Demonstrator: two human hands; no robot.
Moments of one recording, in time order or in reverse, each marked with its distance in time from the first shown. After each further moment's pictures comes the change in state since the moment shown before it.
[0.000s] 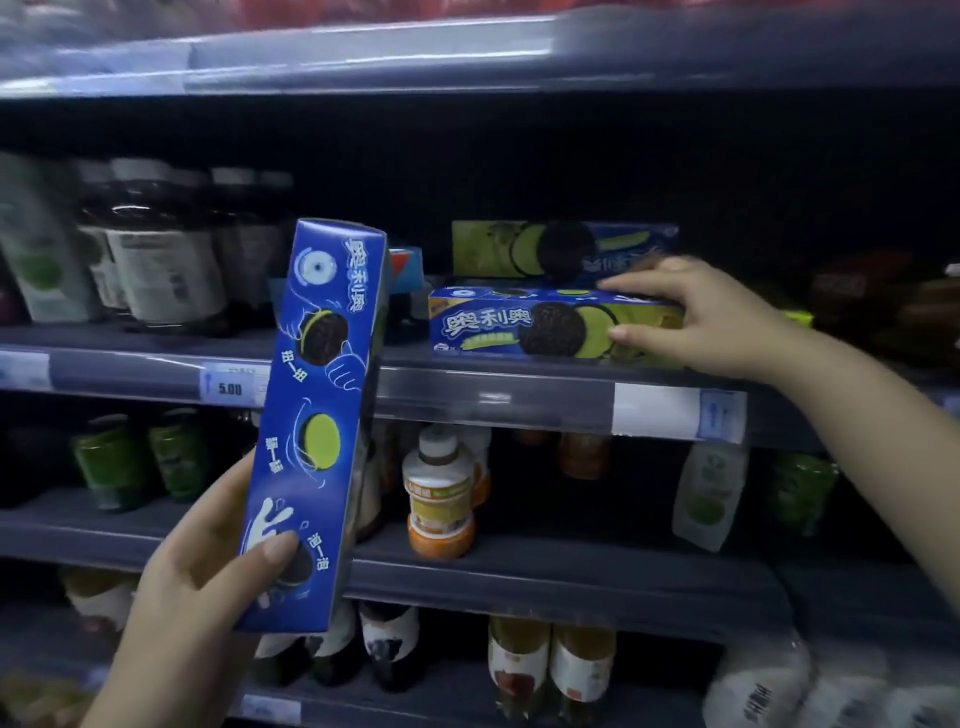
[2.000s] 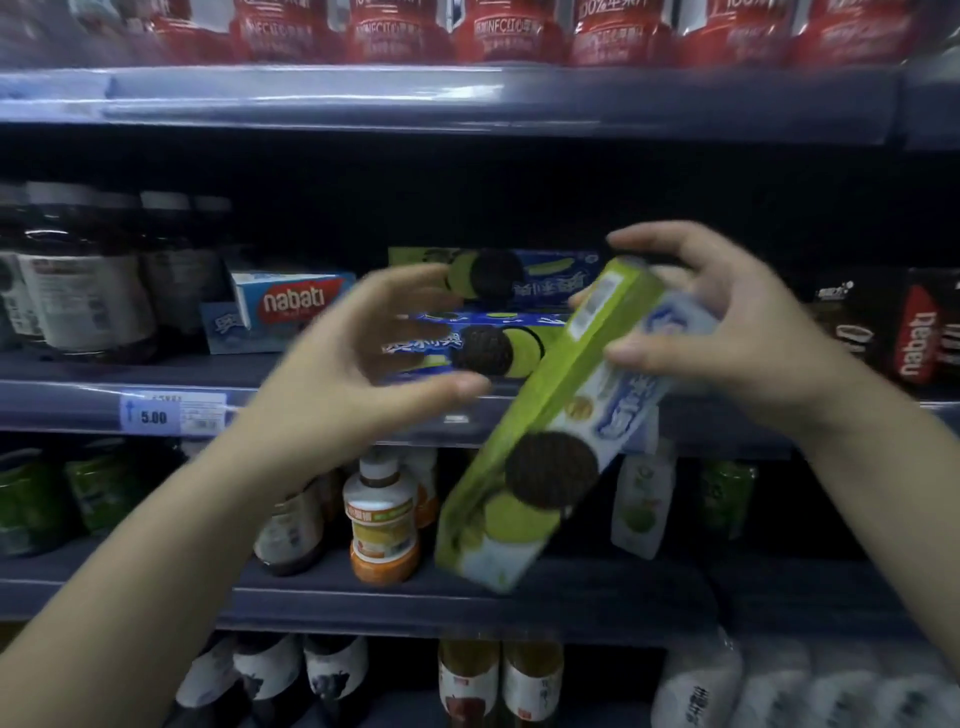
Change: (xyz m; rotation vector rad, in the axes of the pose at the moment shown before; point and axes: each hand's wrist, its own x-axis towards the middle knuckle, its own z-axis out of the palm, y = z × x) left_hand 0.086 0.053 0.118 0.415 -0.516 0.370; right_hand -0.065 -0.034 -0.047 1.001 0.168 -0.021
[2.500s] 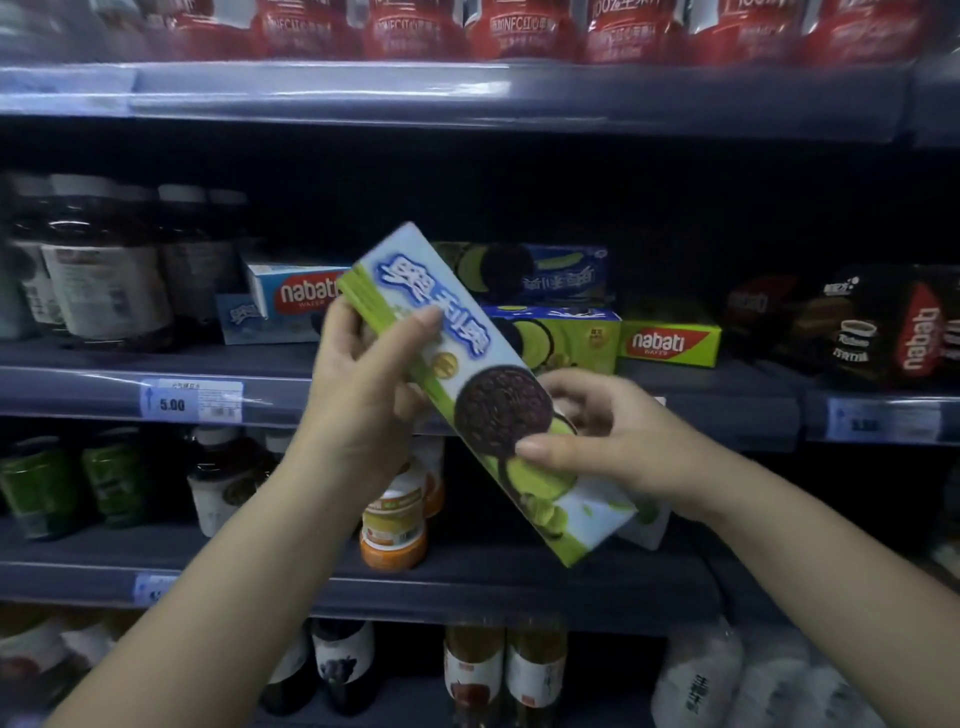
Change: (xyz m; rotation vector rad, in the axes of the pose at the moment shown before) left_hand -0.003 -0.008 0.028 -0.731 0.382 -0.128; right_hand -0.022 0.044 0.052 -0.109 -0.239 0.305
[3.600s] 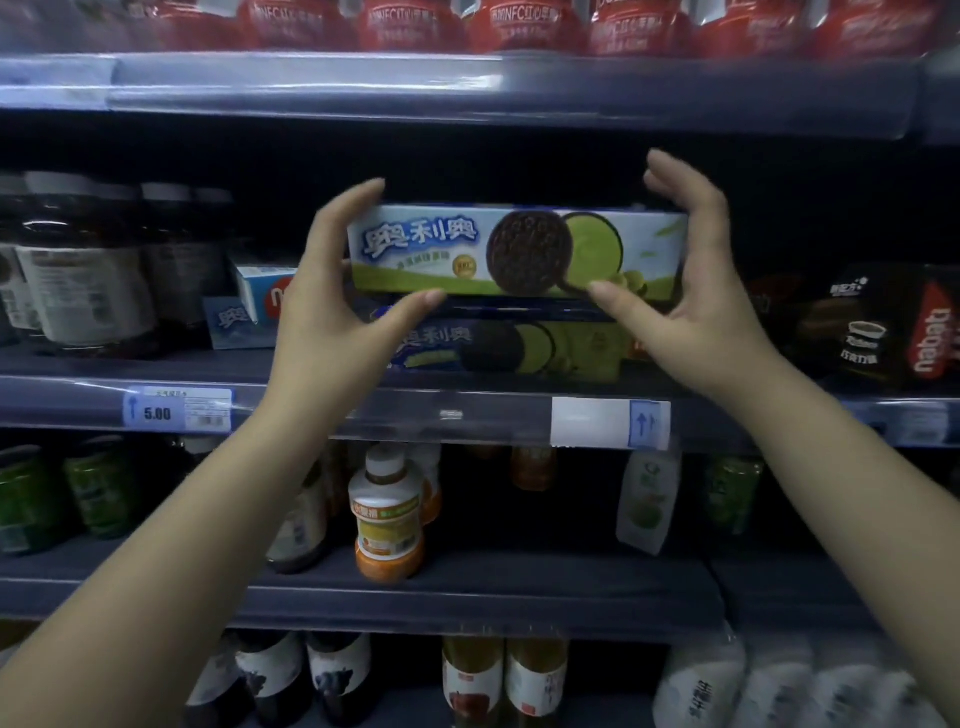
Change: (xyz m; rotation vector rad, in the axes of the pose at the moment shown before) left_hand 0.045 0.013 -0.026 0.858 -0.075 0.487; right_hand 0.038 -0.012 -0.059 -0.489 0.570 -0.583
